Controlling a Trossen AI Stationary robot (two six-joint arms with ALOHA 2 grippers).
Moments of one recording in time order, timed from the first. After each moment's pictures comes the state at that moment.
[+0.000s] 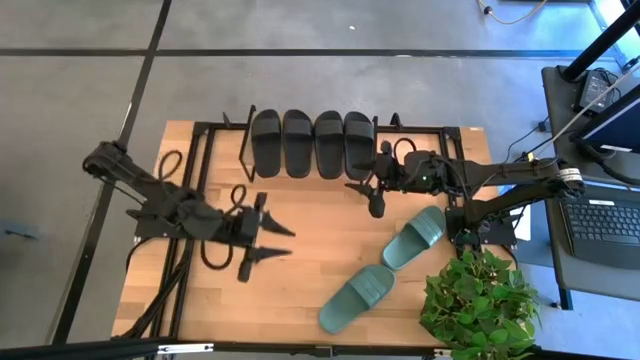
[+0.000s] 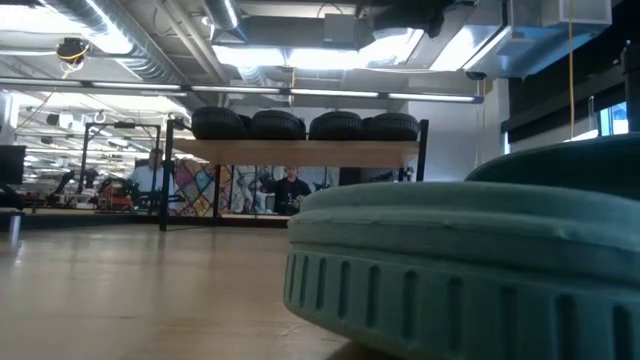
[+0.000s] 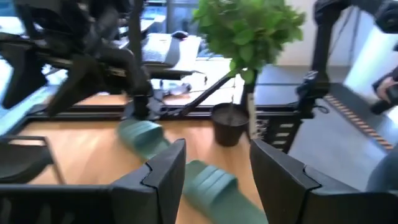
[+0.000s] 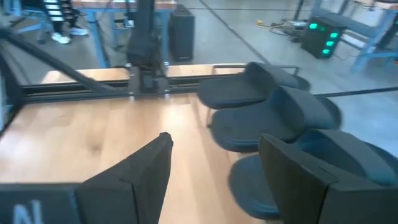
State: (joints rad) left arm -0.52 1.19 1.18 -0.23 -0.42 -0.18; right arm 0.02 1.18 0.99 -0.10 0.22 0.02
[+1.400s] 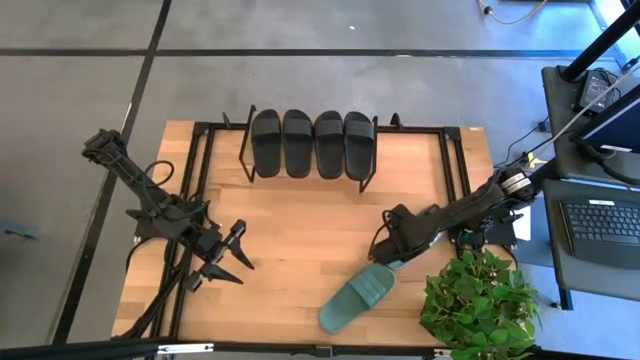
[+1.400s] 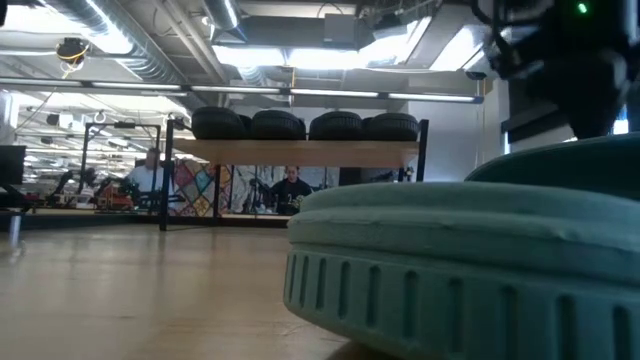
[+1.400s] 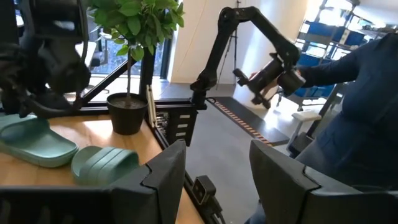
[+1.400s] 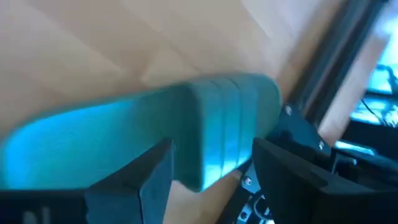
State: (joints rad) left arm -0.70 0.84 0.60 0.19 -0.17 -0.23; right arm 0.42 1.68 1.24 -1.55 0.22 1.39
